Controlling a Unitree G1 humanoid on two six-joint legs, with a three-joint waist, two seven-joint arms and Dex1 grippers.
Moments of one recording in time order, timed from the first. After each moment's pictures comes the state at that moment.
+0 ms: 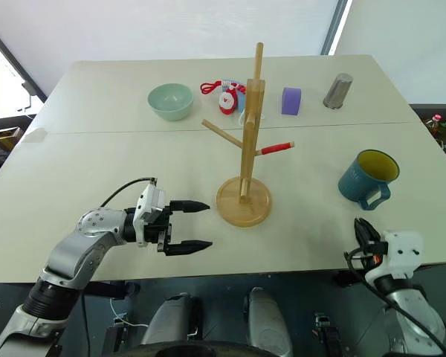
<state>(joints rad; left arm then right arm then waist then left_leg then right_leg) -0.19 0.52 -0.18 -0.25 -0.46 0.34 -1.16 0.40 -0.35 -0.43 -0.31 0.35 0.05 0.38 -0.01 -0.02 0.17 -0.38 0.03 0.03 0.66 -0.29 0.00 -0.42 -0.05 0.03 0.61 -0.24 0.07</state>
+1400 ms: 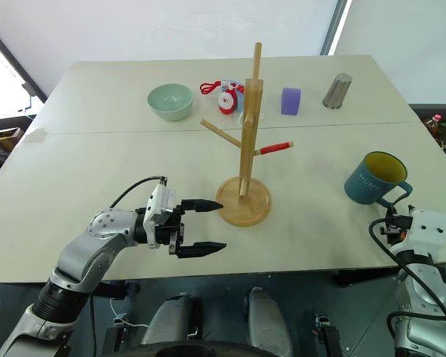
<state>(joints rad) -0.20 0.47 -0.22 -0.30 -0.47 0.34 -1.08 0.18 -0.40 -0.53 -0.05 0.25 0.04 0.17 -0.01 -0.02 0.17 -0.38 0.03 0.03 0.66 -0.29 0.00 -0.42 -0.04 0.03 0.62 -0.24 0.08</state>
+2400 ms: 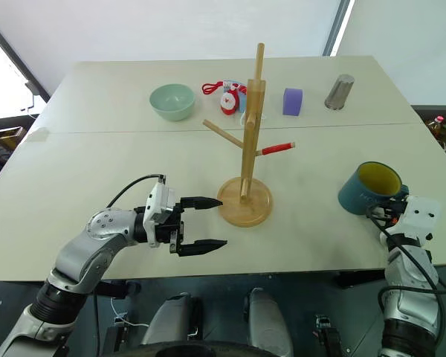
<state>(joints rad) -0.19 0.48 -0.22 -0.33 -0.47 0.35 -1.03 0.08 -0.45 -0.47 0.04 0.23 0.06 0.21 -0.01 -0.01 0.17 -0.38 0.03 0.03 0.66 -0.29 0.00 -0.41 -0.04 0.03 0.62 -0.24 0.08</state>
